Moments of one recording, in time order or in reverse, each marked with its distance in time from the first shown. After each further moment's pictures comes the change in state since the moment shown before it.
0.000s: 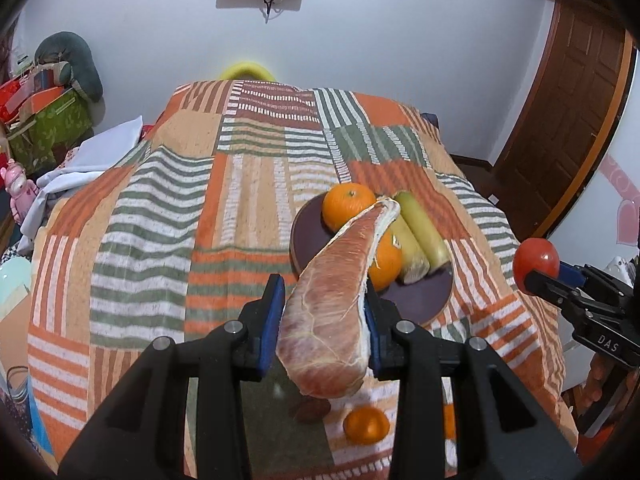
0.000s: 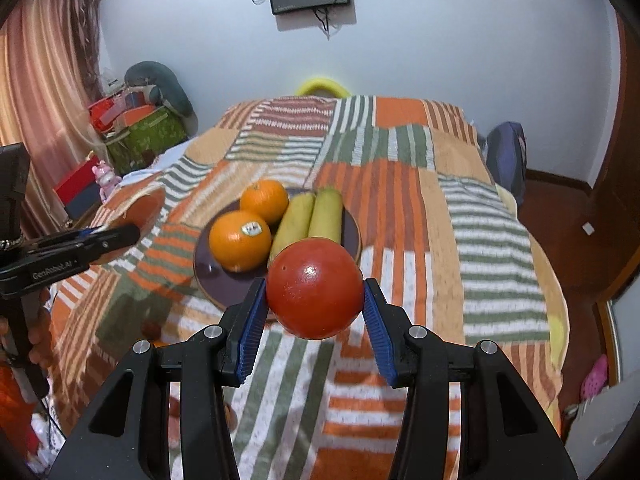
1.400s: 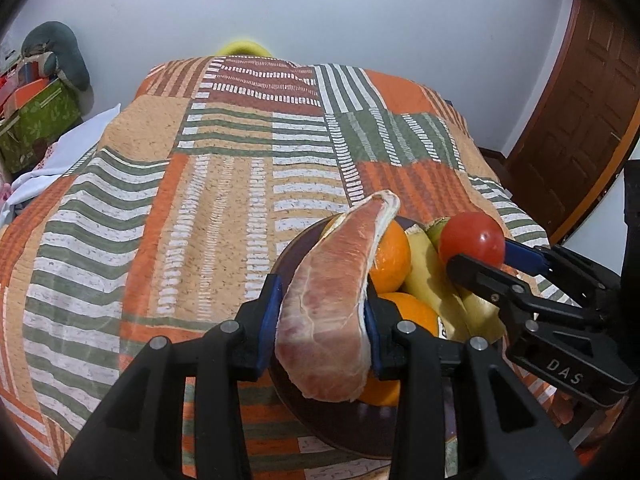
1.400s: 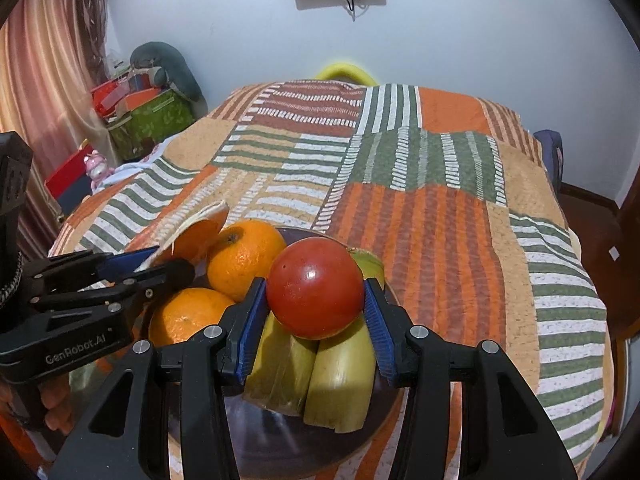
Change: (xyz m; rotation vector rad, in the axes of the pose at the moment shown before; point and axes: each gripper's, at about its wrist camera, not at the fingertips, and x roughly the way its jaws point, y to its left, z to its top) left arm 0.117 -0.006 0.047 -0.010 0.068 0.022; right arm 0.119 0.006 0.053 -0.055 0.044 0.064
